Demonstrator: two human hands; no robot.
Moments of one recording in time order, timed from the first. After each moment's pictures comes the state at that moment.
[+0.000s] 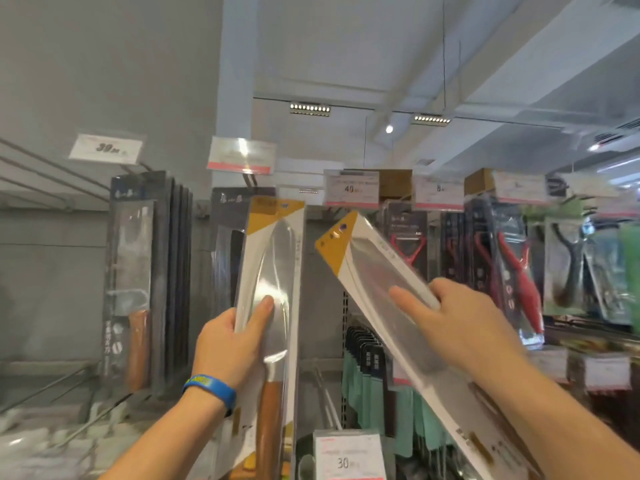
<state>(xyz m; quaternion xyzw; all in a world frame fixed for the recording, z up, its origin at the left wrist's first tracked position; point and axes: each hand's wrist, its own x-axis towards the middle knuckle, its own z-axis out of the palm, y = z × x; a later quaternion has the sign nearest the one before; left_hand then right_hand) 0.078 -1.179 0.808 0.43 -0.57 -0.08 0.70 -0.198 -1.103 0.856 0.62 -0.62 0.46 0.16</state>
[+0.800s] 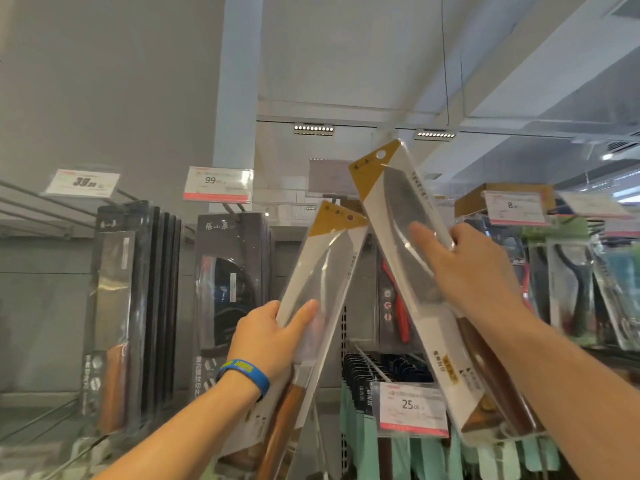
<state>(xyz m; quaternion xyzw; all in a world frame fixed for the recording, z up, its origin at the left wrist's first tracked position) 0.020 -1.218 0.856 0.44 -0.64 0.02 0.63 -0.232 -1.130 0.940 0.56 -0.53 0.62 0.15</state>
